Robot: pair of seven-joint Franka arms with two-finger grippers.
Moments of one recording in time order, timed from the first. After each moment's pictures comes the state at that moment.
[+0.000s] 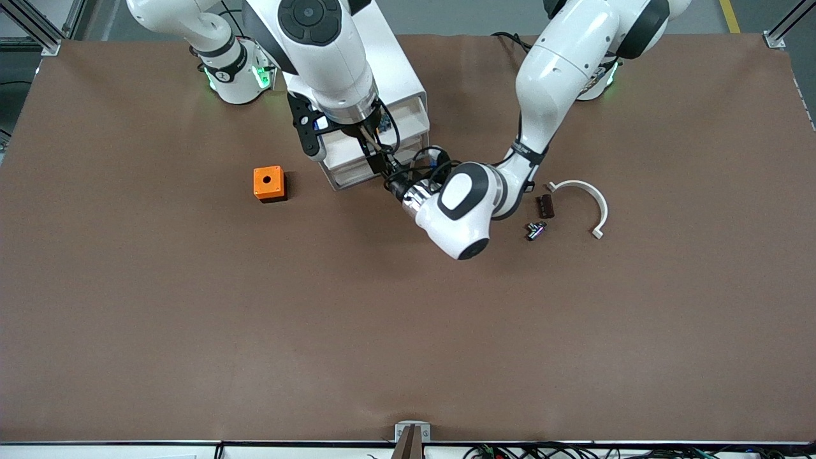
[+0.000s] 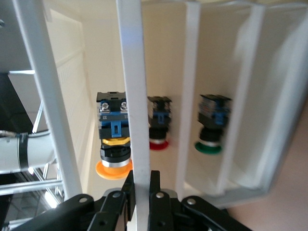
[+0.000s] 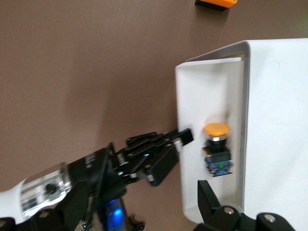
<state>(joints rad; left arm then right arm) -0.59 0.85 -0.04 -1.32 -1.18 1.54 -2.48 0.73 0.30 0.00 -1.41 0.16 1.67 1.95</state>
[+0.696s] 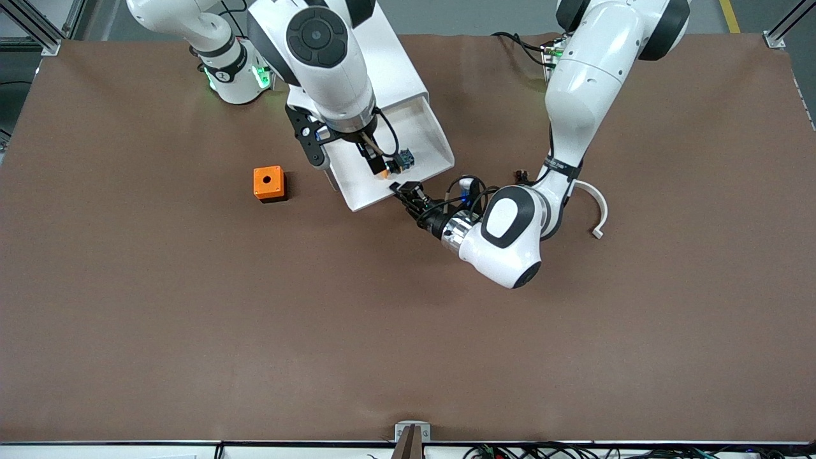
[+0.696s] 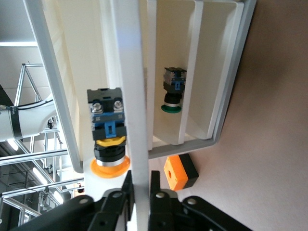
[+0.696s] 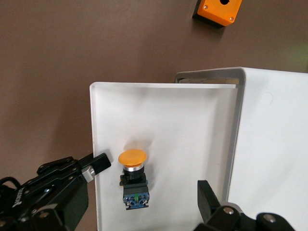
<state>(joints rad) -0.52 0.85 0.02 -1.28 -1.19 1.56 -2.45 0.73 0.30 -0.01 -1.47 0.16 1.64 1.82</state>
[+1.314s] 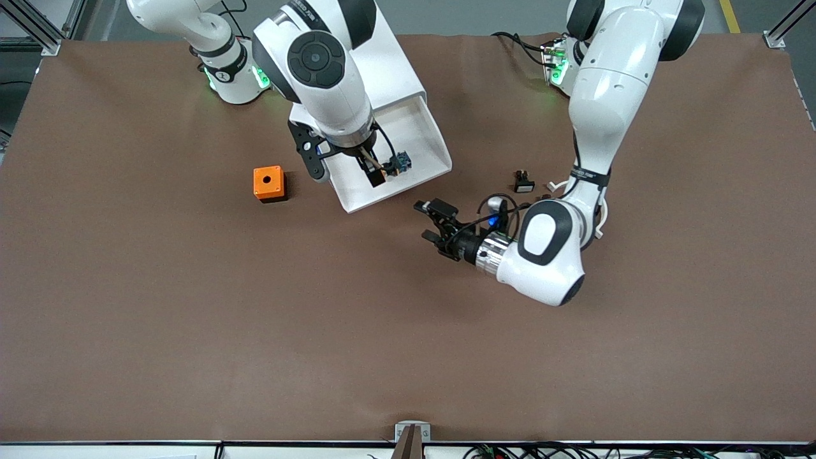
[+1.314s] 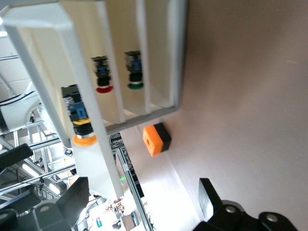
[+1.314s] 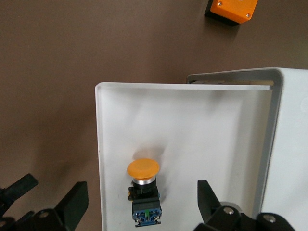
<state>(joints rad) -0.46 0.85 0.11 -1.25 -1.18 1.58 -2.28 0.73 0.30 -0.02 -1.53 0.16 1.75 1.81</state>
